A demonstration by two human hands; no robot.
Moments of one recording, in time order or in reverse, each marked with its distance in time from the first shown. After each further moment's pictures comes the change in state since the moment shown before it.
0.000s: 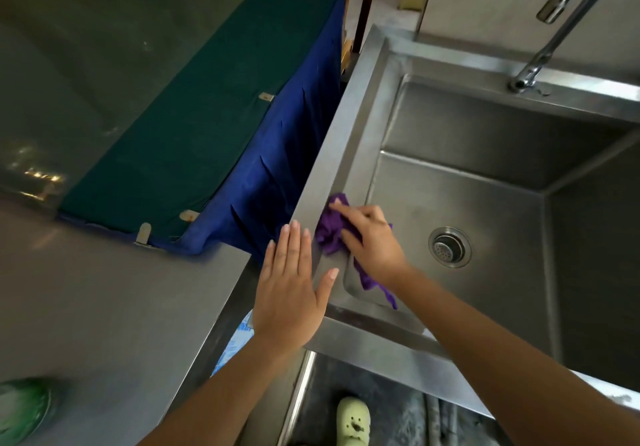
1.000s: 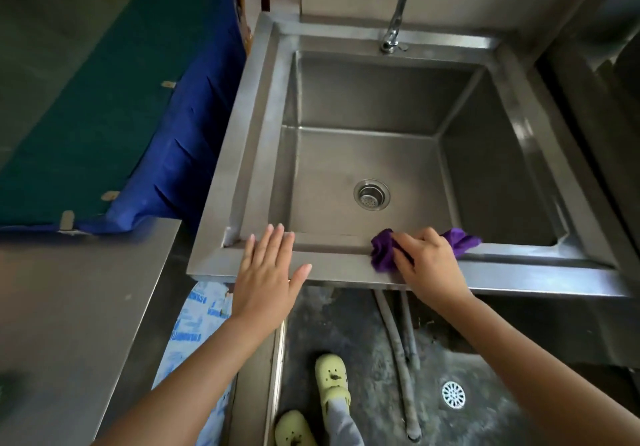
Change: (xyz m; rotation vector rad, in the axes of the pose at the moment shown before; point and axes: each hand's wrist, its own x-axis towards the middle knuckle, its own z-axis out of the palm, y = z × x) left_hand -0.072 0.050 0.003 0.061 -0.114 0.315; right_hand -0.227 0.026 -0.090 -0.488 0.271 0.249
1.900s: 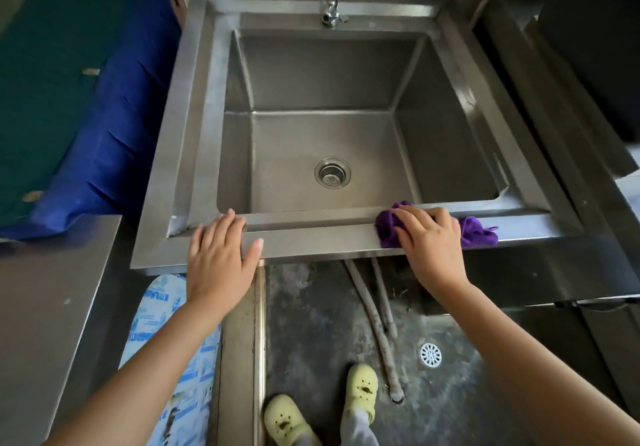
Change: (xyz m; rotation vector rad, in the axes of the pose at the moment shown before) left_hand 0.004 0.006 0.004 -0.073 0.078 -0.054; right_hand -0.048 0.049 -0.013 -0.179 0.080 0.202
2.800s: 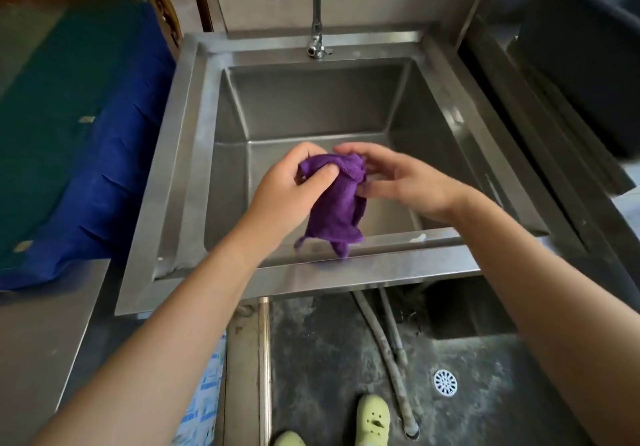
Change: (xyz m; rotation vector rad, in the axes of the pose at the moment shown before) left_hand 0.087 0.132 -0.115 -1.227 -0.070 0.179; right_hand 0.116 -0.020 -0.093 1.107 -0.597 -0.112
